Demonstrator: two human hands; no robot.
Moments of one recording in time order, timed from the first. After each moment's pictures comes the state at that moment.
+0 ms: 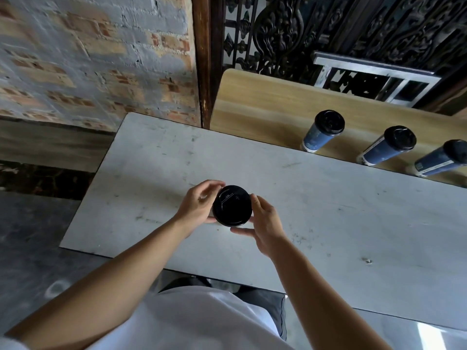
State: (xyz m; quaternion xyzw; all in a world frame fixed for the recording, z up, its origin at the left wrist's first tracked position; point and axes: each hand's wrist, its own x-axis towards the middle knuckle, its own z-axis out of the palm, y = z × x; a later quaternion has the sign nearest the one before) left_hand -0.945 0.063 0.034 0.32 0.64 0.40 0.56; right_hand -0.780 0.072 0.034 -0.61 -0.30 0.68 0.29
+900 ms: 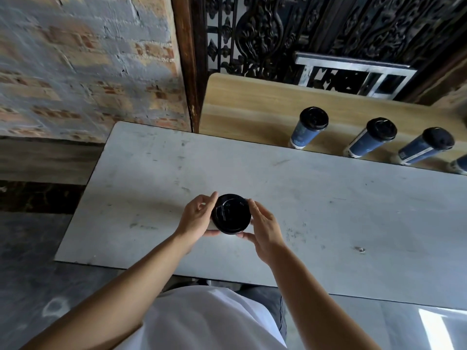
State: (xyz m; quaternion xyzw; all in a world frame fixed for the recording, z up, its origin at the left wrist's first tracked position) left_hand -0.929 0.046 0.027 0.26 0.68 0.36 0.58; right_hand -0.767 0.051 0.042 -0.60 -0.27 0.67 0.33
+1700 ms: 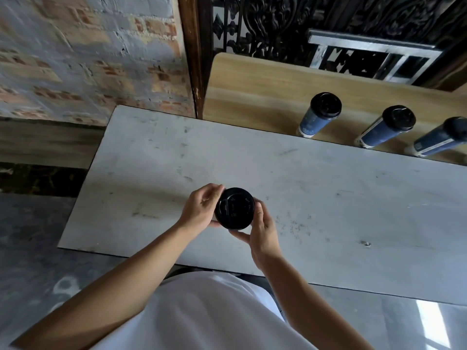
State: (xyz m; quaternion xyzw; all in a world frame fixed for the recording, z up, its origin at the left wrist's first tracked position) left_hand -0.928 0.050 0.031 0.34 0.66 0.36 0.57; right_hand -0.775 0.026 0.022 -0.59 -0.29 0.64 0.39
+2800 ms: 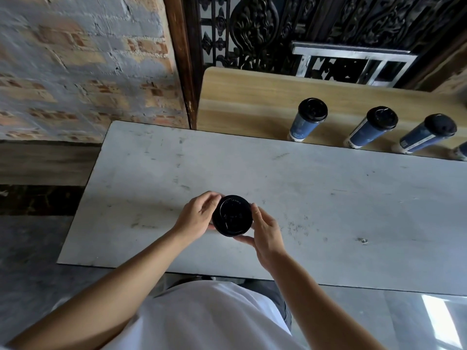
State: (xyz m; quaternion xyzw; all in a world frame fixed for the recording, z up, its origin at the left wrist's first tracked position) left_hand -0.943 0.049 0.016 0.47 0.63 0.31 0.53; right_hand -0.766 0.030 0.027 -0.61 -0.25 0.66 0.36
